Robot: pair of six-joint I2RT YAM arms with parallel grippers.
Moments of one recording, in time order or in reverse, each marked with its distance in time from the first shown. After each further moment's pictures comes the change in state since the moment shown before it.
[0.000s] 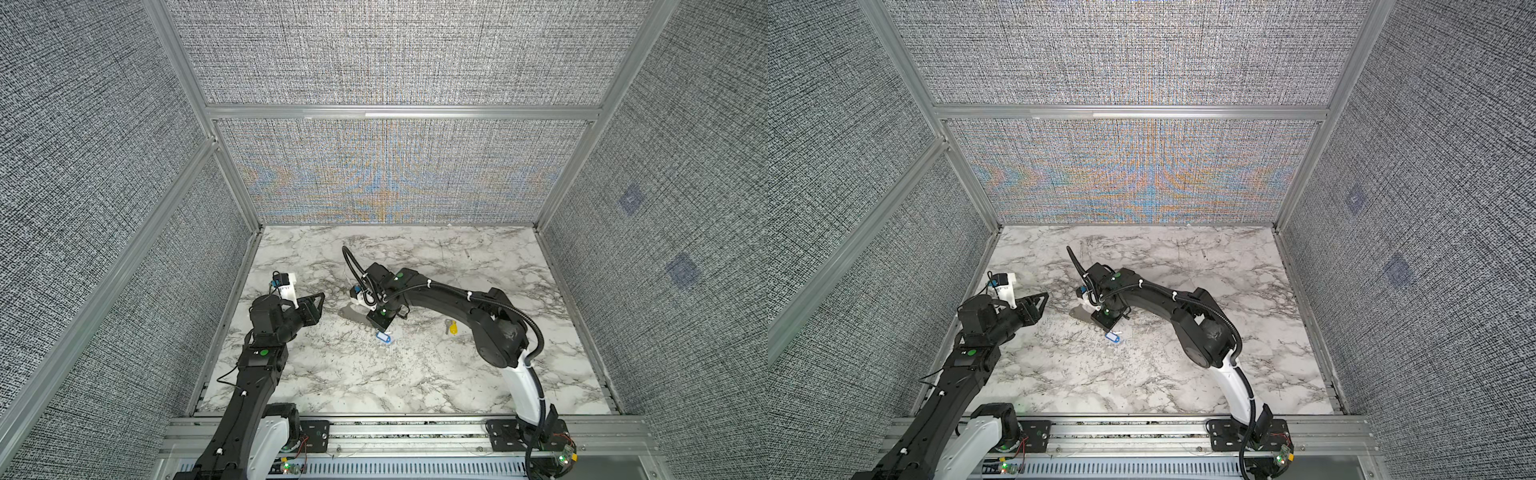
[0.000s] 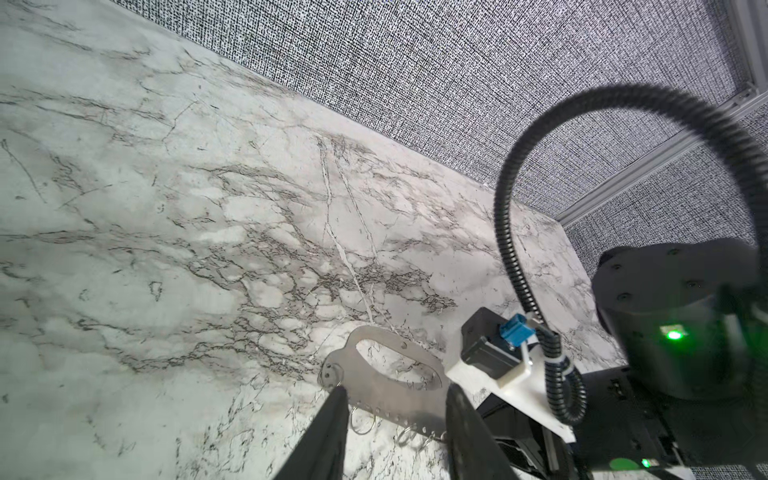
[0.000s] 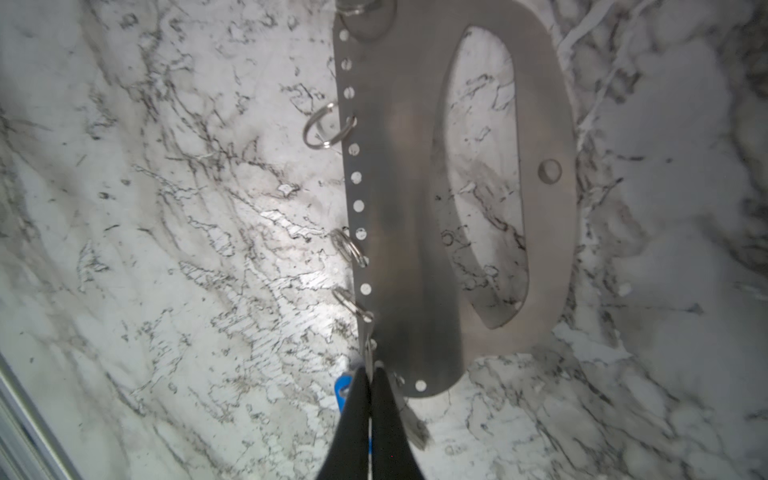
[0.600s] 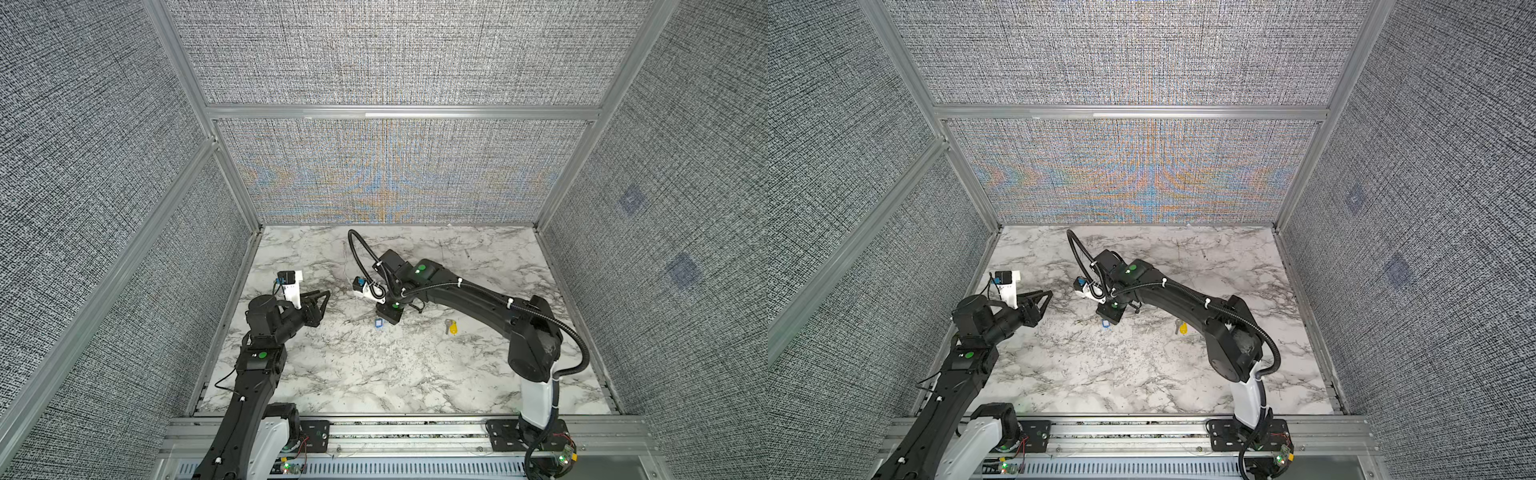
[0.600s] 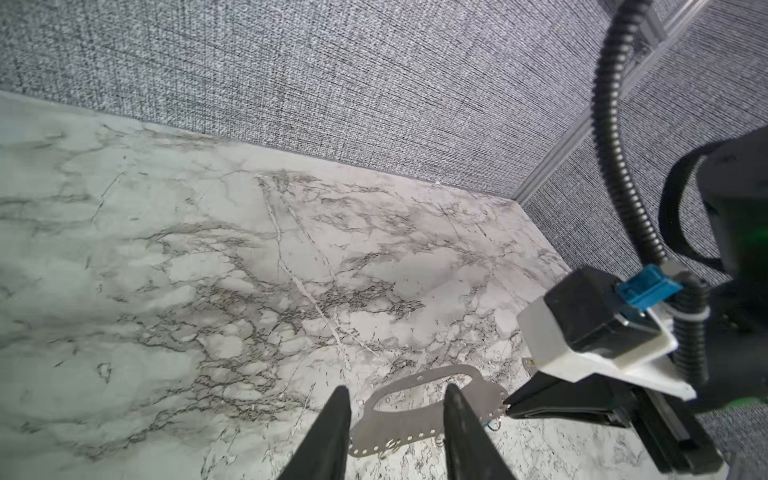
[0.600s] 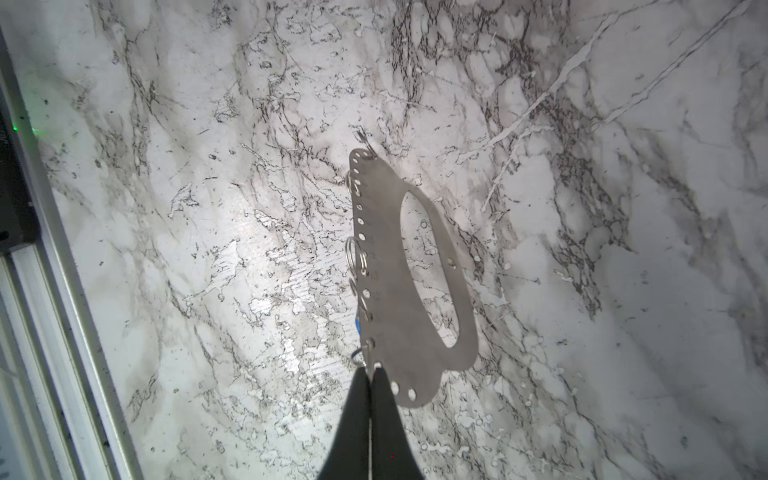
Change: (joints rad) left arm 0.000 -0.040 0.008 0.050 0.150 0.156; right arm 0.000 -0.233 -0.067 -0.025 0.021 -0.223
